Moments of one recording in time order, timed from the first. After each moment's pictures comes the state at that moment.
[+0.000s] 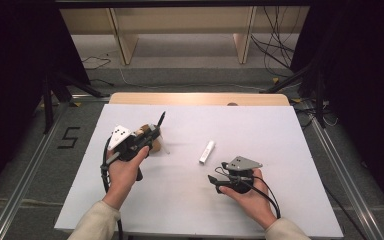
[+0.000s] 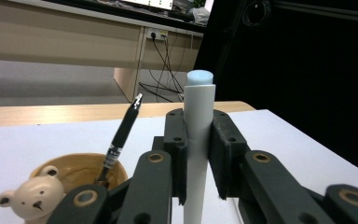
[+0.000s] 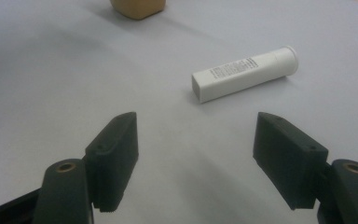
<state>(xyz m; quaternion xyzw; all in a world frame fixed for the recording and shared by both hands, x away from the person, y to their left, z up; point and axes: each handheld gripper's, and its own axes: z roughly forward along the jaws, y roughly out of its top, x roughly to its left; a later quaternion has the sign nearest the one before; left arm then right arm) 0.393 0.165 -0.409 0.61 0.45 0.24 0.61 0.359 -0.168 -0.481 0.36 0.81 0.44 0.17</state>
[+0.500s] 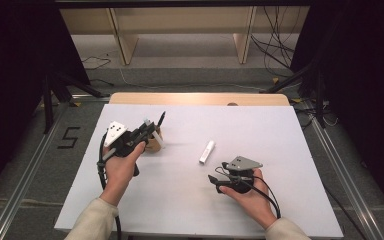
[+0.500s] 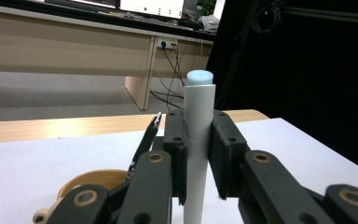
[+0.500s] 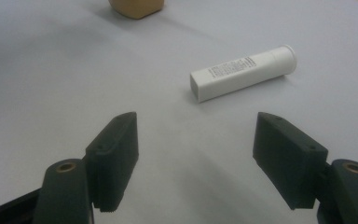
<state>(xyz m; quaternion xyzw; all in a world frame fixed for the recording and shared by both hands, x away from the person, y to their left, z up) 0.398 0.172 -0.401 0.60 0.45 0.26 0.60 0.360 -0.169 -0.482 0.36 0.81 0.44 0.17</state>
